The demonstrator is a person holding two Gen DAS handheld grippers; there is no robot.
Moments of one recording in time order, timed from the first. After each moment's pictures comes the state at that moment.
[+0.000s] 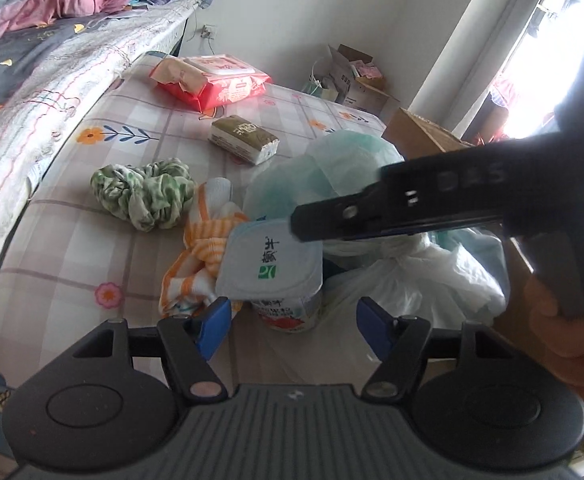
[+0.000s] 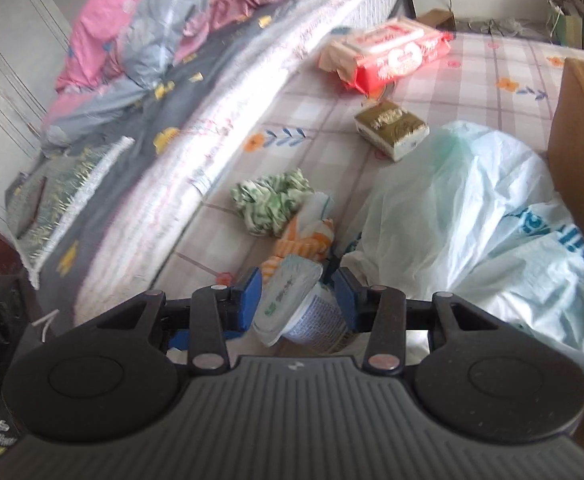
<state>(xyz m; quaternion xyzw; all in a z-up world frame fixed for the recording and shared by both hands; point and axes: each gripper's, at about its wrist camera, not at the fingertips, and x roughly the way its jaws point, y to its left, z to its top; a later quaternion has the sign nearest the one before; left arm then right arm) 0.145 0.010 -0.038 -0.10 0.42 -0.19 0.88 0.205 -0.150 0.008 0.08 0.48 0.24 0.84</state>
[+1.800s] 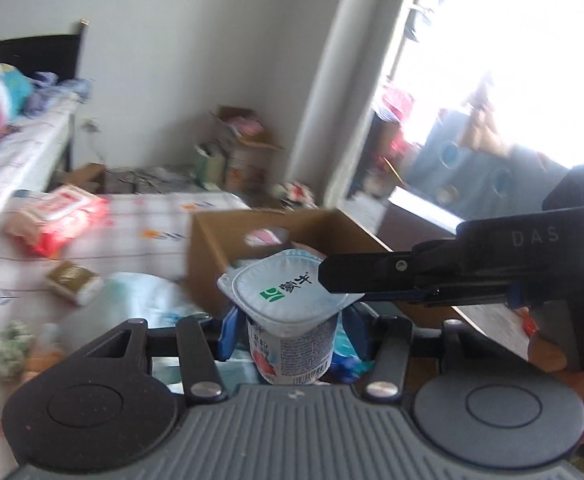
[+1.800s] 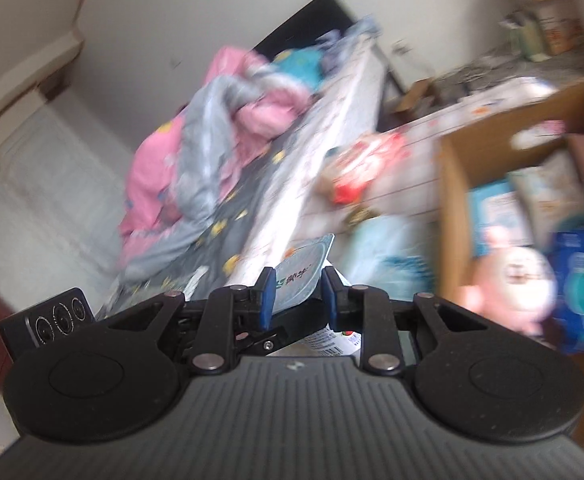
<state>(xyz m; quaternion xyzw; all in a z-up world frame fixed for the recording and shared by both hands) 0.115 -0.150 0.088 -0.03 0.31 -0.33 0.89 0.076 -0.376 0.114 0.30 0.33 0.22 0.87</state>
